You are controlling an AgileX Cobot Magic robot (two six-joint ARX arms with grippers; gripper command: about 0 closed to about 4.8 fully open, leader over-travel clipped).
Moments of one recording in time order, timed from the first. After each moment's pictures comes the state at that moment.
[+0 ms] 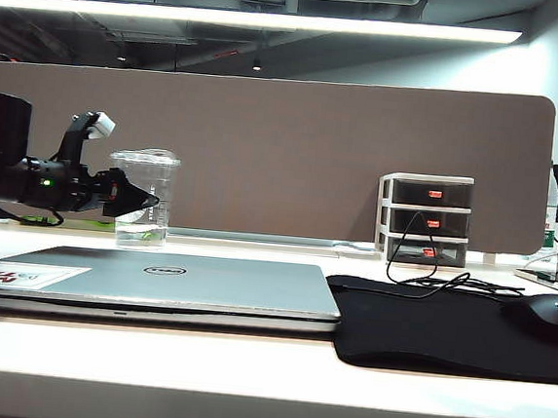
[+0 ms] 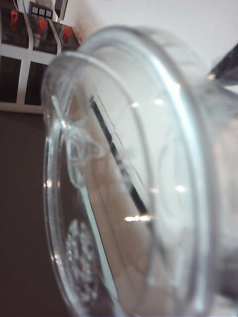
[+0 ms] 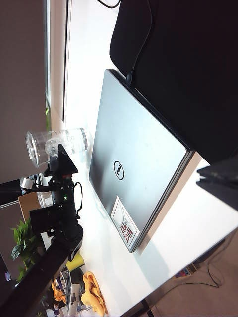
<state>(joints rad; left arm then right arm) 0.05 2.30 1.37 0.87 0.82 0.10 0.13 0.00 0.01 -0.04 -0.61 0.18</state>
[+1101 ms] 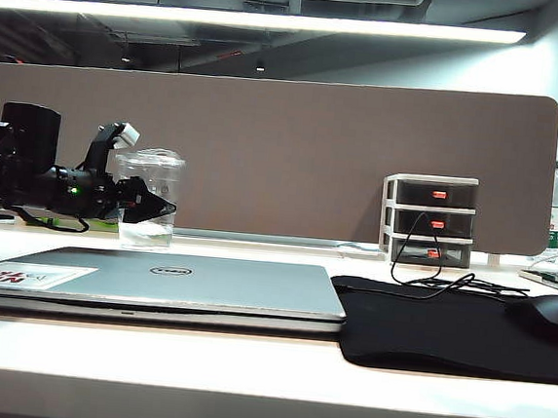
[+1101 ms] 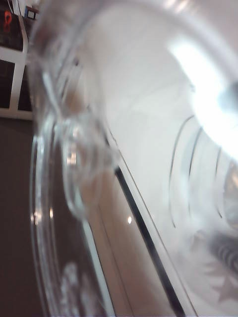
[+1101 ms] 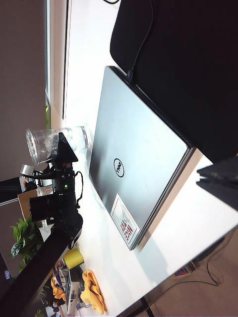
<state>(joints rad) 0.01 2.37 1.48 0.81 0.81 0.09 0.13 0.00 0.01 -0.04 -0.61 0.18</state>
